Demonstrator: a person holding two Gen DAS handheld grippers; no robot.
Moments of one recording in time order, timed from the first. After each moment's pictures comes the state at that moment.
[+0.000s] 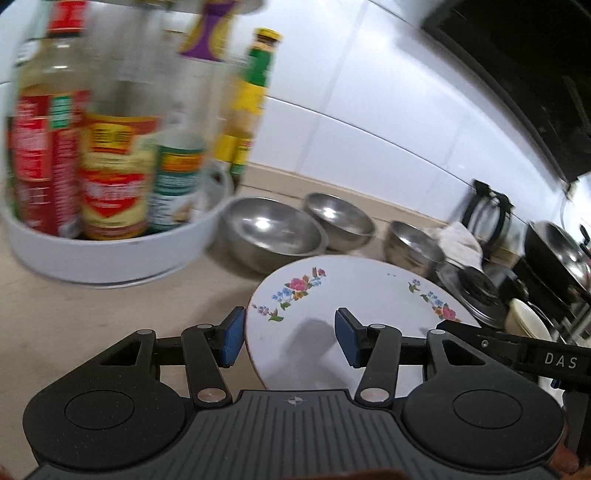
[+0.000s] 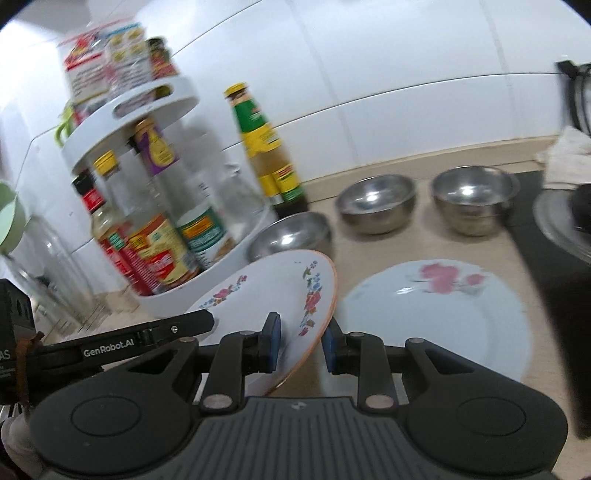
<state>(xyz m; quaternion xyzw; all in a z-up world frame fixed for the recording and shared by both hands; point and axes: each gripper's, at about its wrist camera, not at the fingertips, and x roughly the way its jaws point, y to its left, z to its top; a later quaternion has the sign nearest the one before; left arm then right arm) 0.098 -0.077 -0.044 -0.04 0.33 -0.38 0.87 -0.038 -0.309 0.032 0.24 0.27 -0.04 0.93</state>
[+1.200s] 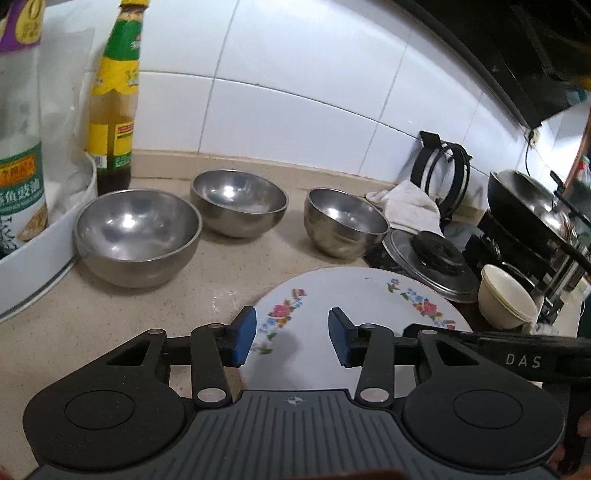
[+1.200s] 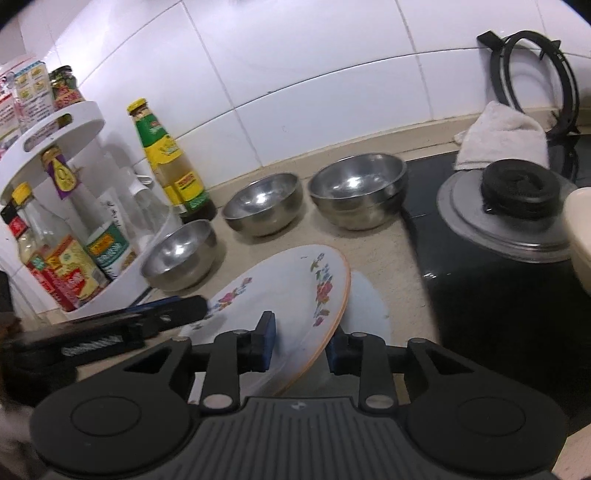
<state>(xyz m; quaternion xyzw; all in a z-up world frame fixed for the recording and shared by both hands) 0.089 -0.177 -0.059 0.02 0.32 -0.45 0.83 -0.056 -0.392 0.000 0.25 0.29 -0.12 0.92</state>
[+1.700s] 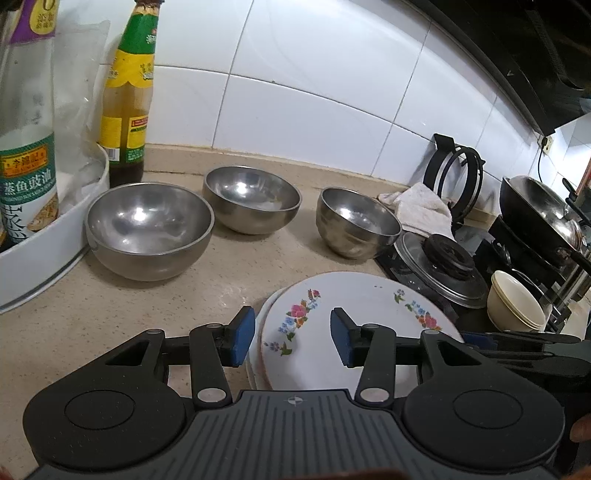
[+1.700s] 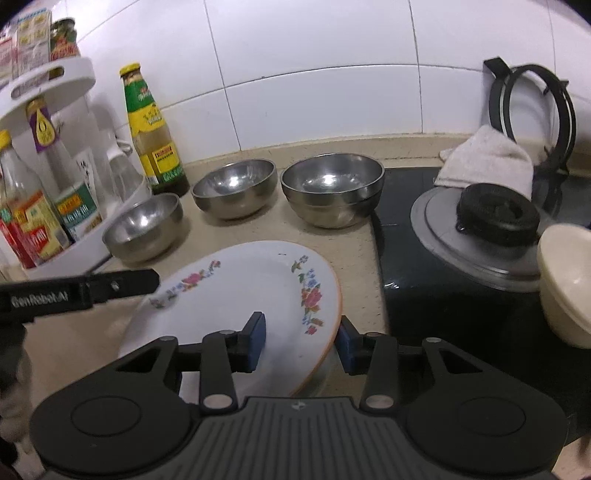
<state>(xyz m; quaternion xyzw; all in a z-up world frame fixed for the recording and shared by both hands) 0.090 -0.178 -0.060 0.01 0.33 -0.43 0.84 -0.054 -0.395 -0.006 0.16 0.33 -0.14 0.92</state>
